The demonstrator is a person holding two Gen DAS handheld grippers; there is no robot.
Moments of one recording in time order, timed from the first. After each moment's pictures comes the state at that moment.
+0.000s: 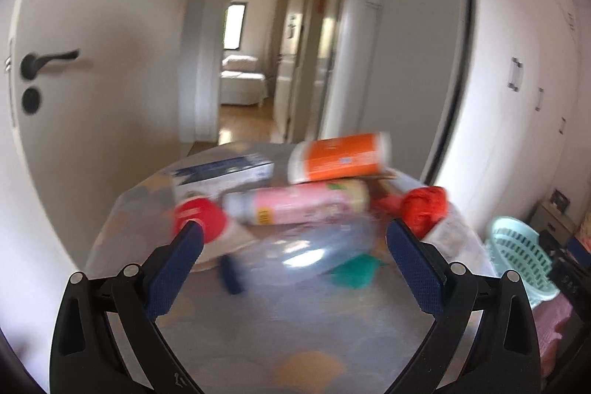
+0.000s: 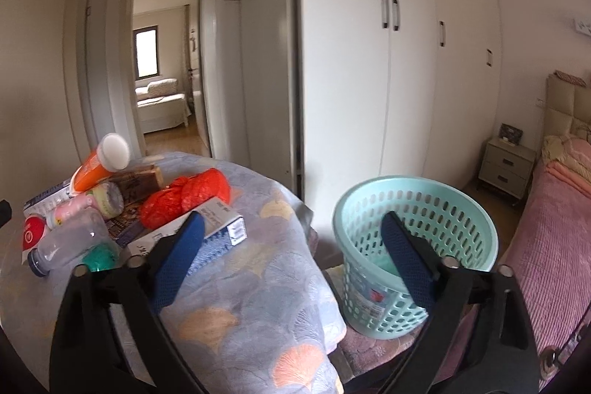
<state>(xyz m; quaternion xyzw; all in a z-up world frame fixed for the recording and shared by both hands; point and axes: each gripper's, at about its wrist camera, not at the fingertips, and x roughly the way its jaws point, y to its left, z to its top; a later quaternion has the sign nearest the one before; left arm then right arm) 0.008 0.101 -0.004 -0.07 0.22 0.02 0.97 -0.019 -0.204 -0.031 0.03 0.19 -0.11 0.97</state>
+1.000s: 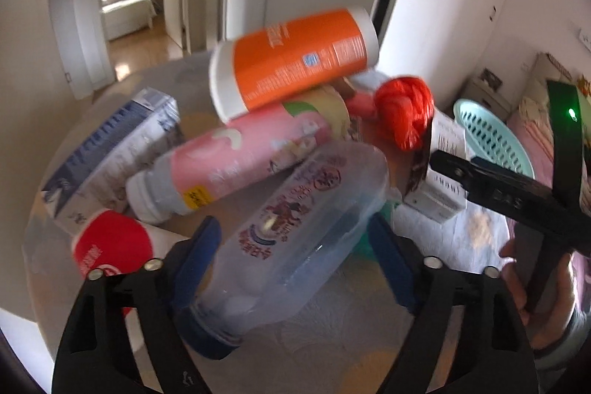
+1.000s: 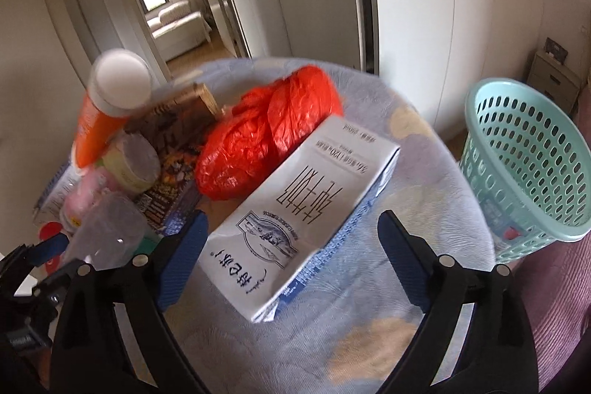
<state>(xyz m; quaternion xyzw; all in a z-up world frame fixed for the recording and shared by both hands) 0.129 0.093 -0.052 0.03 0.42 -0.21 0.88 0.111 -0.129 -0.087 0.13 0.39 -0.05 0.91</state>
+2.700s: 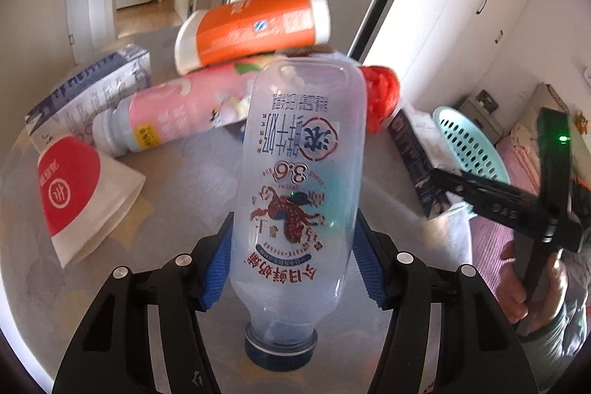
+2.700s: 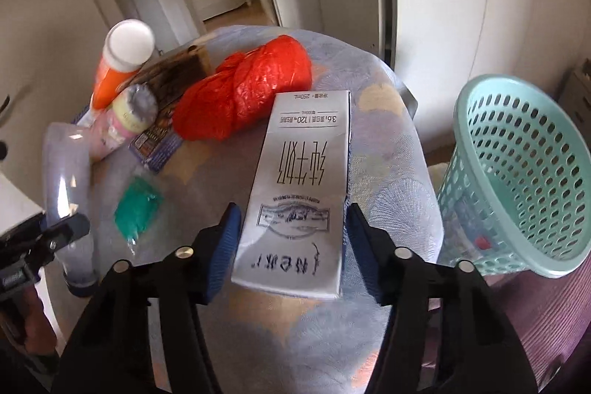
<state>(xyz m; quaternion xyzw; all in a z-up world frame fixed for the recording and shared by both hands) 0.085 0.071 -0.052 -0.05 0.43 -0.20 0.88 0.088 -0.190 -0.094 0.09 0.44 0.04 0.89</state>
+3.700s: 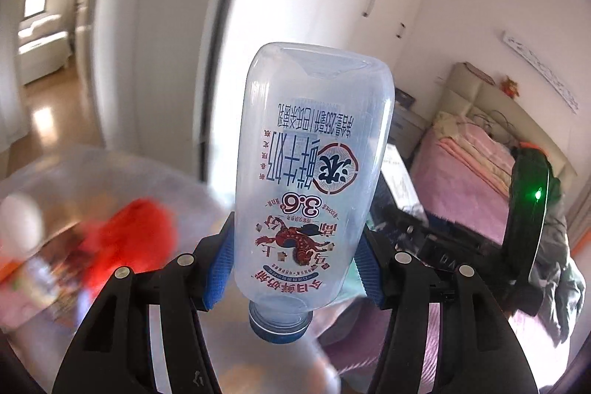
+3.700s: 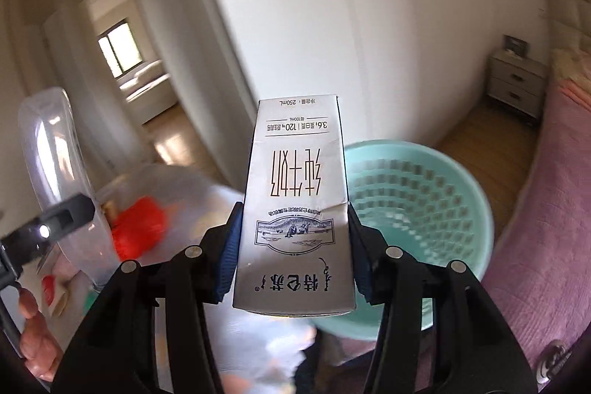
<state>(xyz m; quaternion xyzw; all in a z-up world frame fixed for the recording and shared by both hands) 0.126 -0.171 0.019 0.00 0.35 -0.38 0.86 0.040 -0.375 -0.025 0.18 0.30 -0.10 0.93</state>
